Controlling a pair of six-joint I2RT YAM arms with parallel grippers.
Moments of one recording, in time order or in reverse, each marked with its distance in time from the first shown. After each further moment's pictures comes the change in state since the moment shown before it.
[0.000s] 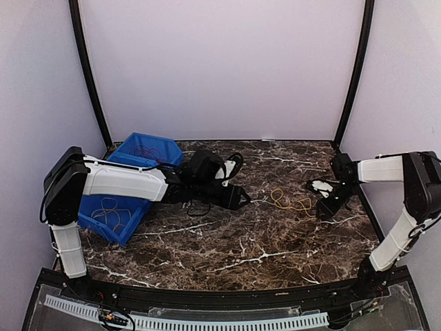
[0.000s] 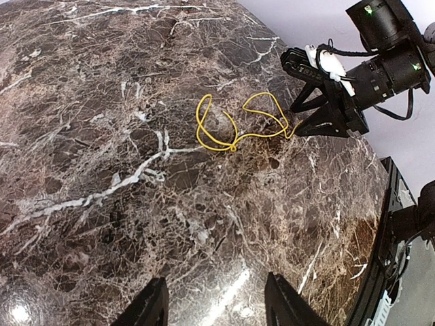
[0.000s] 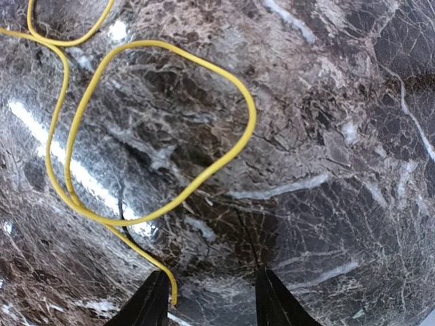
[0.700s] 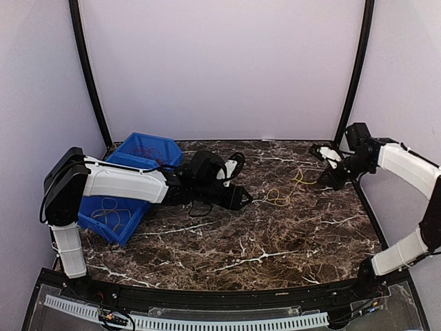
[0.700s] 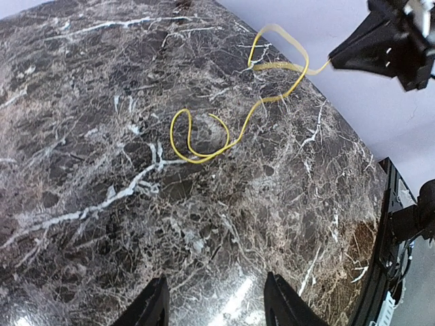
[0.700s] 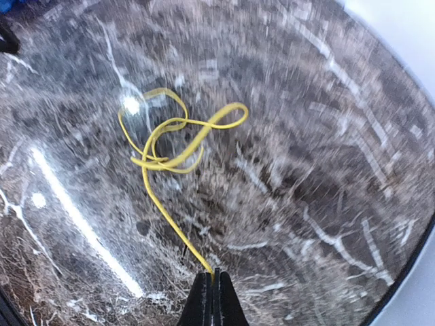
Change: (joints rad) left arm -0.011 0.000 -0.012 0.040 -0.007 0.016; right arm 0.005 -0.217 0.165 -0.143 -0.207 -0.048
